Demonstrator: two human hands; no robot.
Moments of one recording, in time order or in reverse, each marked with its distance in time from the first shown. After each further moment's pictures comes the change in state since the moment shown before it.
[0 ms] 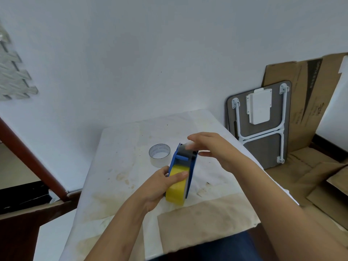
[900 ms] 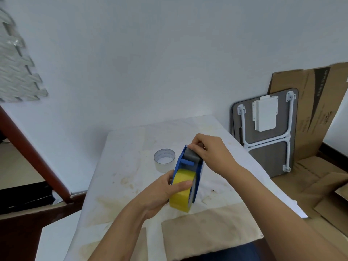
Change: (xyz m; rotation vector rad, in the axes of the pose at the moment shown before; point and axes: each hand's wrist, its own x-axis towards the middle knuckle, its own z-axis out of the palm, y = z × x) left_hand -0.017 0.008 -0.008 -0.001 -0.130 0.042; right_hand 0.015 0.002 0.019 -0.624 0.218 -0.375
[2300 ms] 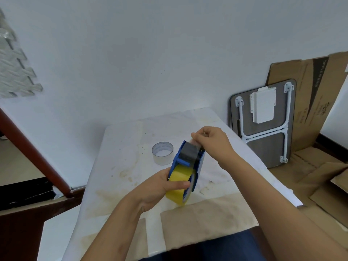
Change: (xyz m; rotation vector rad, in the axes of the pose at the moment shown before) left_hand -0.003 0.000 0.000 0.089 -0.097 0.026; right_hand -0.003 0.000 -0.002 0.396 0.087 0.302
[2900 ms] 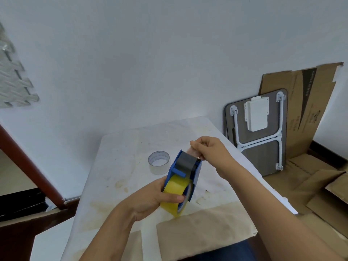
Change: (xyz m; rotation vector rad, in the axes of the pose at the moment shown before) left_hand 0.000 0.004 -0.009 -0.011 -0.111 0.004; right_hand 0.000 0.001 -0.012 0.155 -0.118 0.017
